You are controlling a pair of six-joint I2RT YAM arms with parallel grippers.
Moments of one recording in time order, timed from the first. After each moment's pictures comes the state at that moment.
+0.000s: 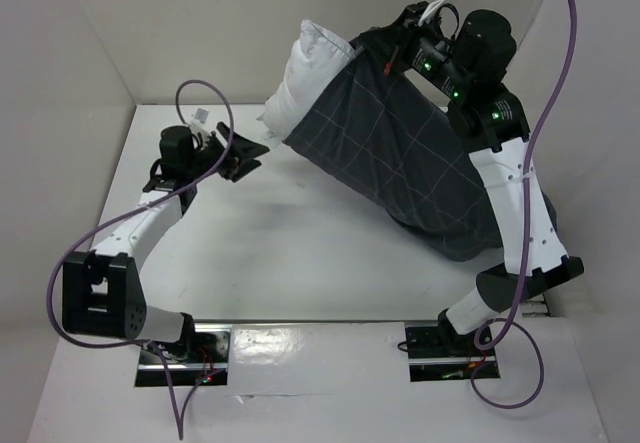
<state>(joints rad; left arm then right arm) -0.10 1.41 0.95 0.12 0.66 -1.03 0.37 1.54 2.11 -0.41 -0.33 0.28</state>
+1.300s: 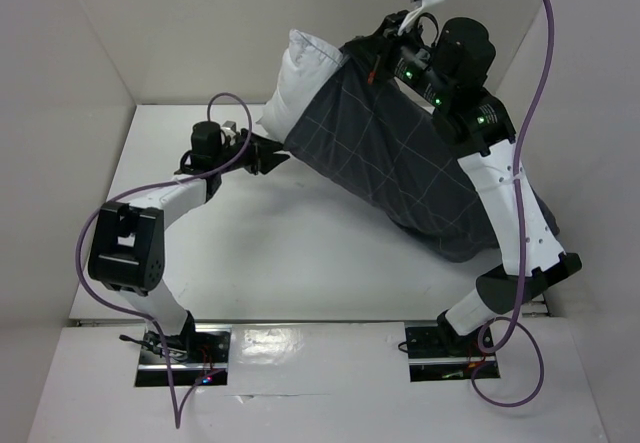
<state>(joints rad) -0.16 1.67 1.03 0.30 0.71 -1.56 0.46 1.54 2.06 -0.40 -0.25 0.23</state>
